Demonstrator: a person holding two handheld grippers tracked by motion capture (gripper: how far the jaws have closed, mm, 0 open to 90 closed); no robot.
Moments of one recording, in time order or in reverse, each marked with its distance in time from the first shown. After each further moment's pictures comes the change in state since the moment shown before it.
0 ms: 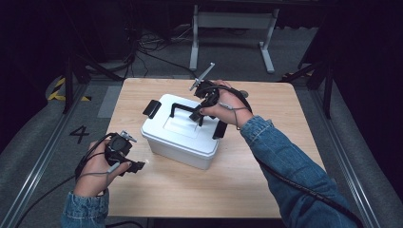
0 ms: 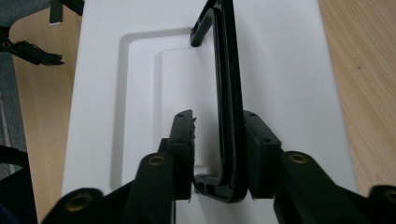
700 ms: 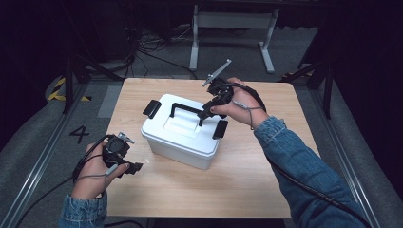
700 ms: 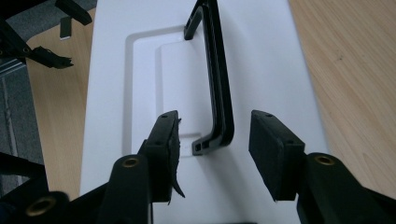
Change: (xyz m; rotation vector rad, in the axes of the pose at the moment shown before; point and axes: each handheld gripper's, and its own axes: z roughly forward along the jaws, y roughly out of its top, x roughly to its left) left arm 0.000 -0.005 -0.002 -0.004 0.010 -0.021; right arm -0.002 -0.019 -0.028 -0.058 -0.007 0.058
